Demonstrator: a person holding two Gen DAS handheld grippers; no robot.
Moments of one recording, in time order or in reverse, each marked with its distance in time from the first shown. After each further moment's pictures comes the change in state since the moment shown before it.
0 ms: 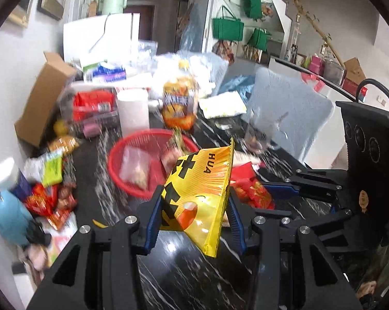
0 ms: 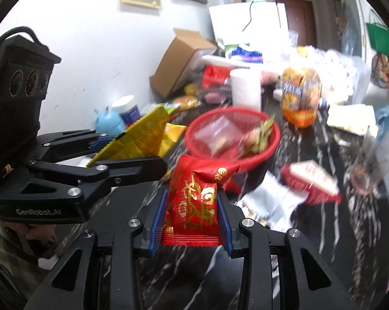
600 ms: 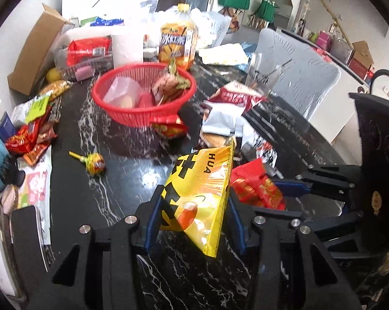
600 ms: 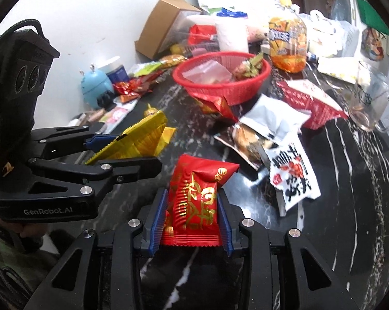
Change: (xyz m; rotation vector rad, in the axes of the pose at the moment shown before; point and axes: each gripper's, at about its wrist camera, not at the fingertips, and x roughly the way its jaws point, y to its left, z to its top) left arm 0.025 -0.018 -0.080 -0.052 0.204 -0.021; right arm 0.017 0.006 -0.080 0.078 0.164 -0.010
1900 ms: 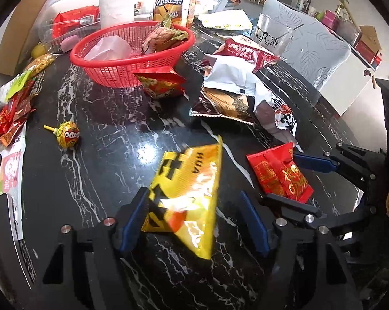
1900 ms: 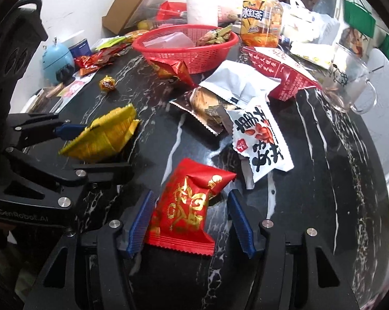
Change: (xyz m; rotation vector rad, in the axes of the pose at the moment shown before) left arm 0.054 -0.001 -0.020 0.000 0.156 0.003; right arm 0.021 -0.012 -0.017 0.000 0.111 -0.250
